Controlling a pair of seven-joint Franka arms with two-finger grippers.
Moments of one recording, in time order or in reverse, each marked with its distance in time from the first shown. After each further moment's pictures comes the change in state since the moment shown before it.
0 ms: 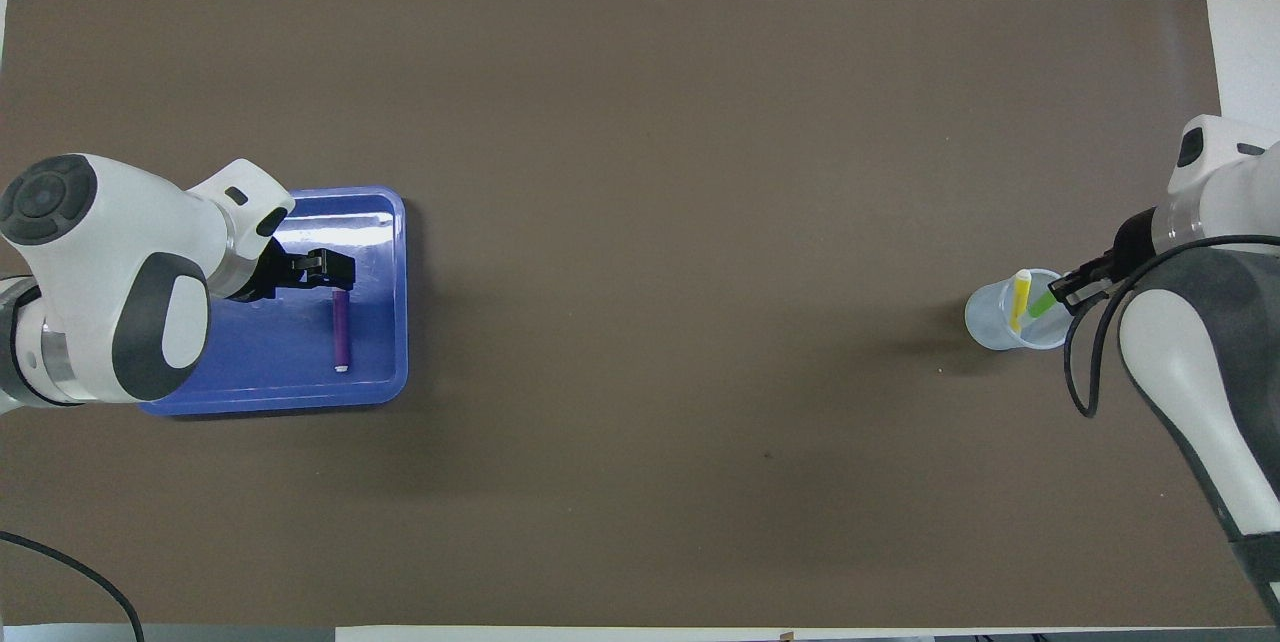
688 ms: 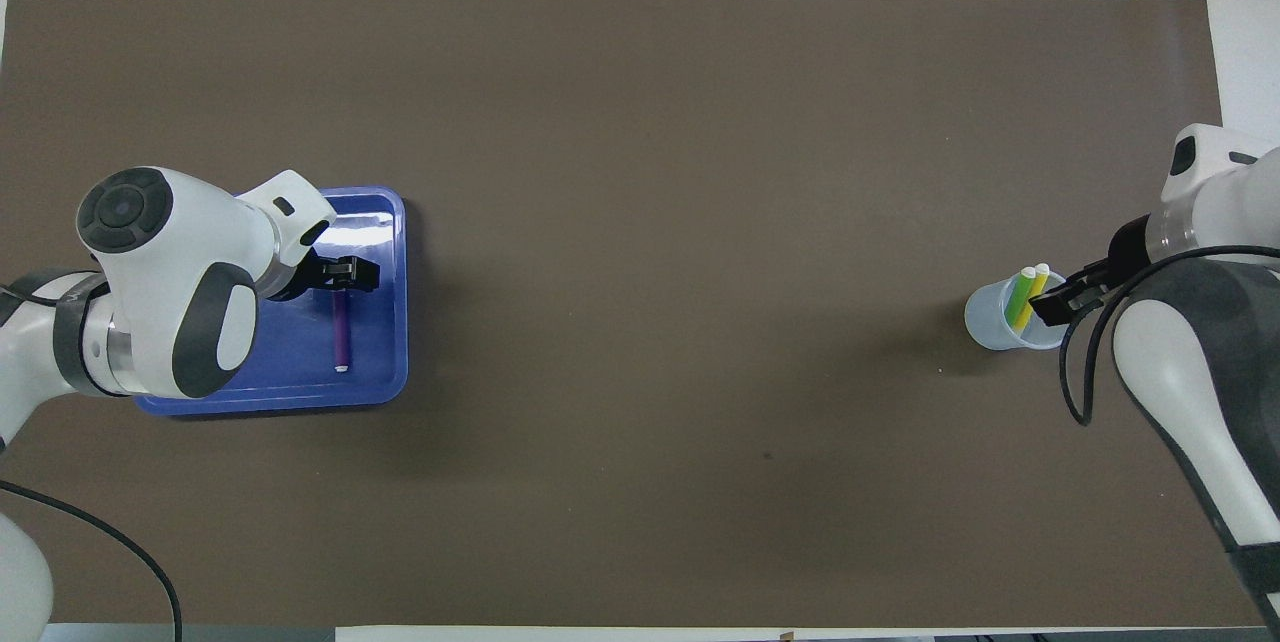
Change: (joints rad) left arm -0.026 0.068 -0.006 -0.012 0.074 0.091 0.005; right arm 0.002 -0.018 0.007 0.021 0.003 -0.030 0.000
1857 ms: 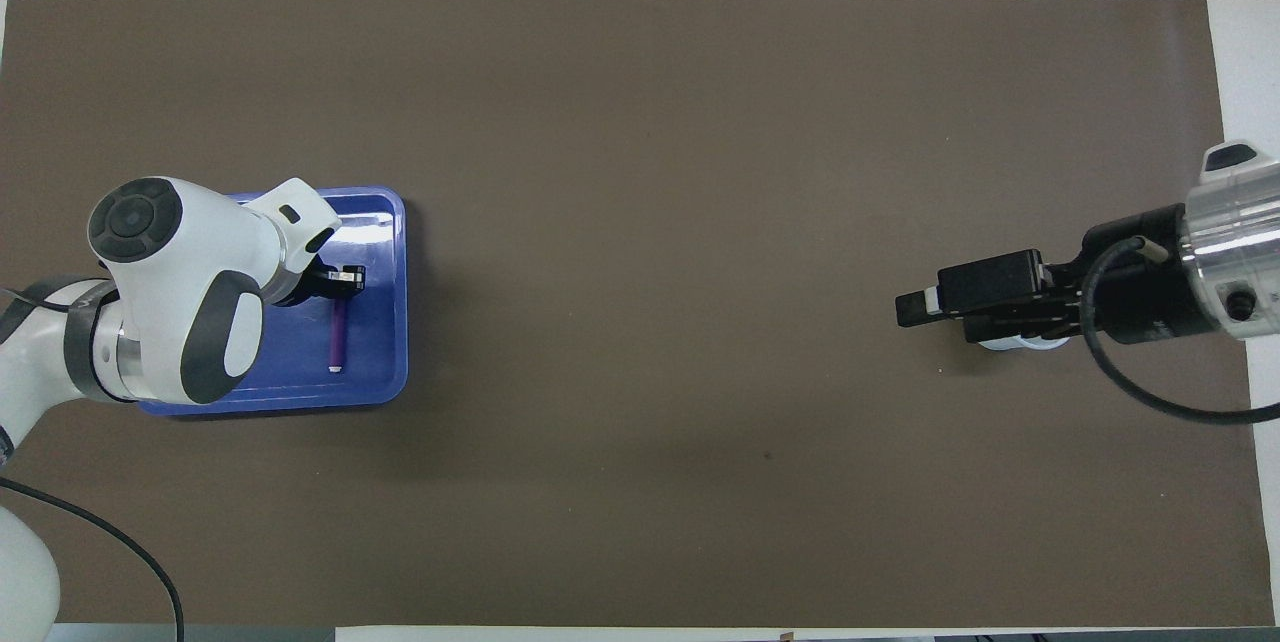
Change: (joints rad) left arm 0.001 0.001 0.001 -0.024 0.002 0.025 0.003; right arm 0.079 -0.098 -0.009 0.119 0.709 -0.274 0.594
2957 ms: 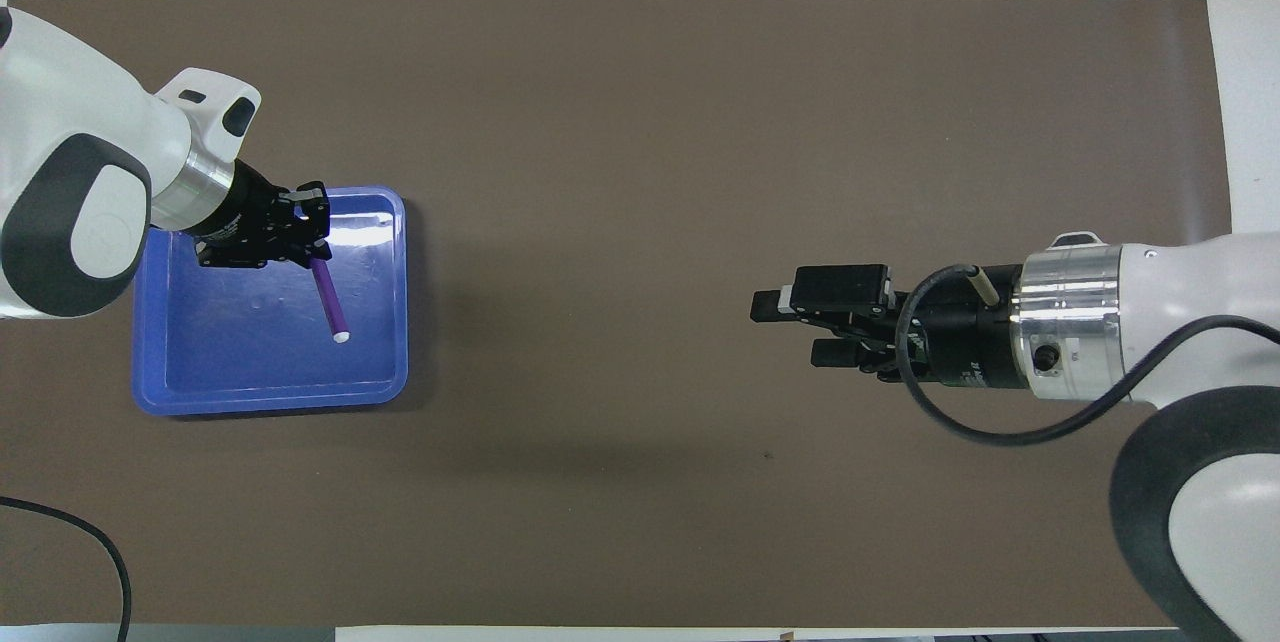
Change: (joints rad) left arm -0.016 -0.016 -0.006 0.420 -0.177 -0.558 -0.456; right arm 0.174 -0.107 0.028 -0.237 0.212 0.374 0.212
